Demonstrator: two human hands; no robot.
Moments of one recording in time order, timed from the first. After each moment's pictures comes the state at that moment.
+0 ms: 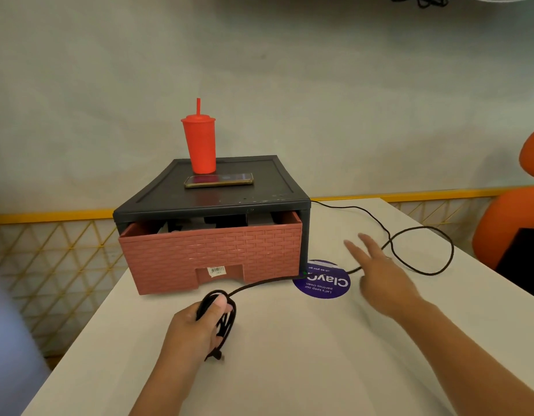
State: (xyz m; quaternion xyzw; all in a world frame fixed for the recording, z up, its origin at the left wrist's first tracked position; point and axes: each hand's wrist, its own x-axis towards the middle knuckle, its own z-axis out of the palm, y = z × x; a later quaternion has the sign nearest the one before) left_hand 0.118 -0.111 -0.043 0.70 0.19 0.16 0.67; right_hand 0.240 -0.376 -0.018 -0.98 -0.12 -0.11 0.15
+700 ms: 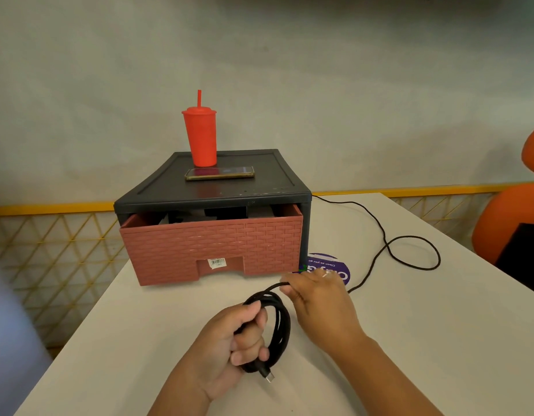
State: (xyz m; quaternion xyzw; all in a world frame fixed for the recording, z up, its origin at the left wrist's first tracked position) left_hand 0.101 -0.143 -0.034 0.53 0.02 -0.09 0.84; right_hand 0.180 -0.291 -0.038 -0.88 -0.30 -0.30 0.22
